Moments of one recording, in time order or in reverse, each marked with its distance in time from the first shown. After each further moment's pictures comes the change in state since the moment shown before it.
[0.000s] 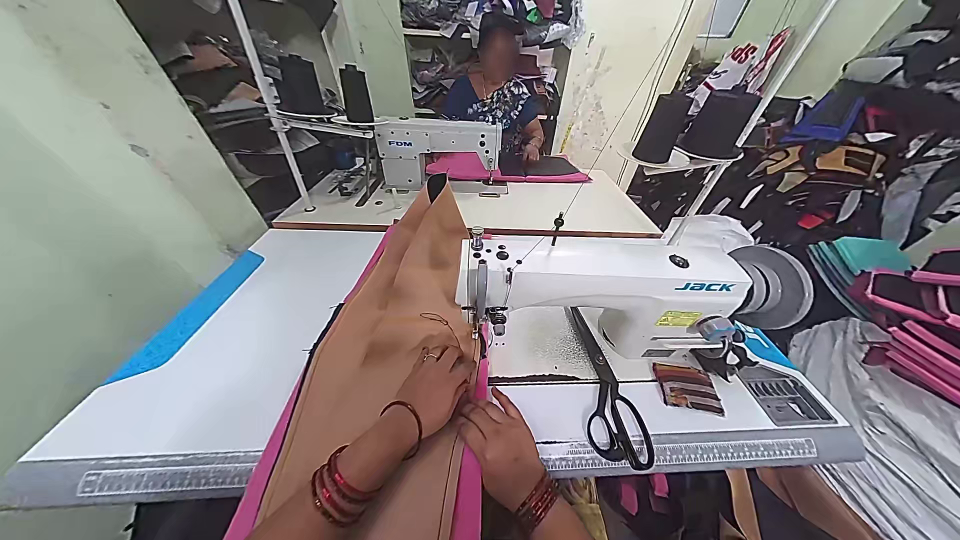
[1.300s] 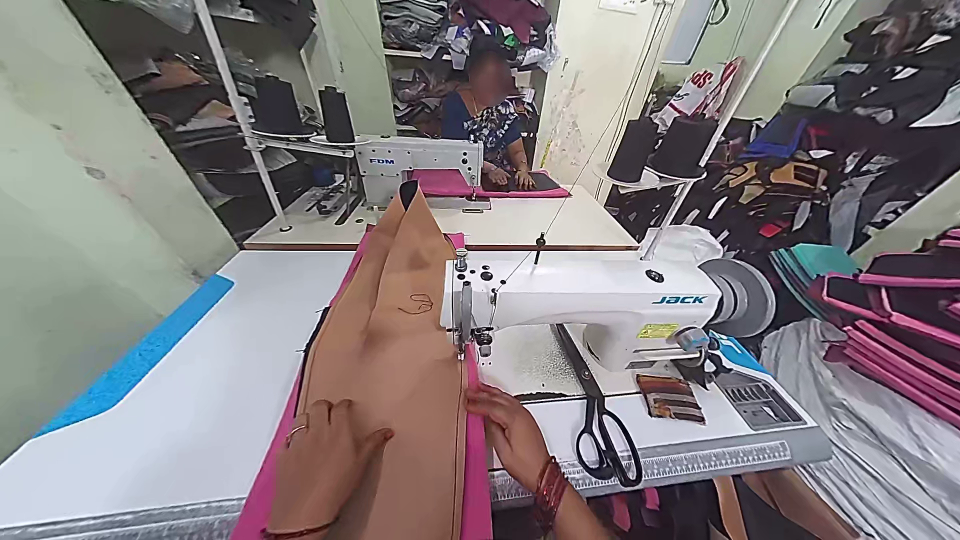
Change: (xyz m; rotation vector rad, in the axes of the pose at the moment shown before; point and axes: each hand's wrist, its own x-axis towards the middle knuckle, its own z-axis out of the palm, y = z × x) left_hand -0.072 -0.046 0.029 -0.101 0.507 -0.570; right_hand 0.004 0.051 -0.004 0.606 0.005 0.318
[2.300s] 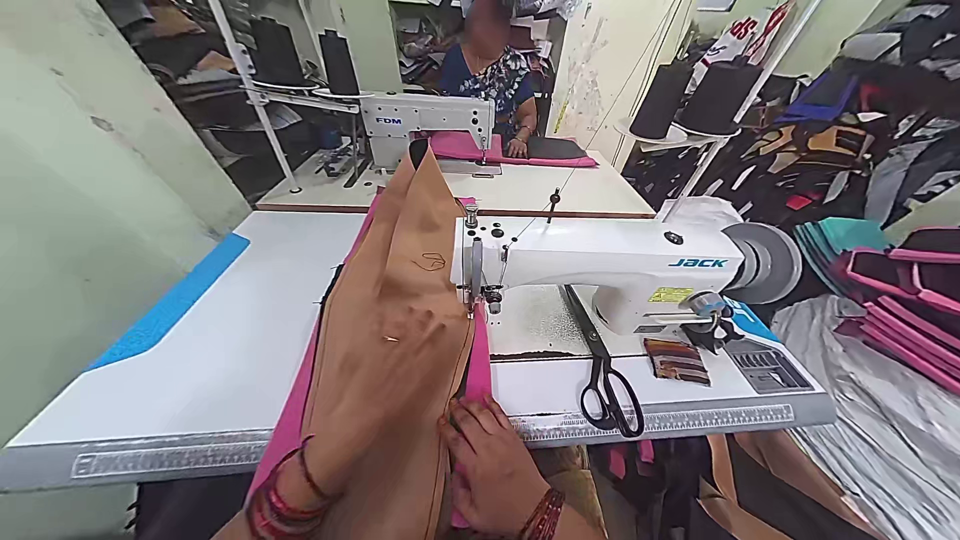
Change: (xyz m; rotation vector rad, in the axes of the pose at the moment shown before) left_hand 0.011 0.035 -0.012 0.089 0.128 0.721; right_hand -0.053 -0.062 0.035 -0.544 -0.150 -0.308
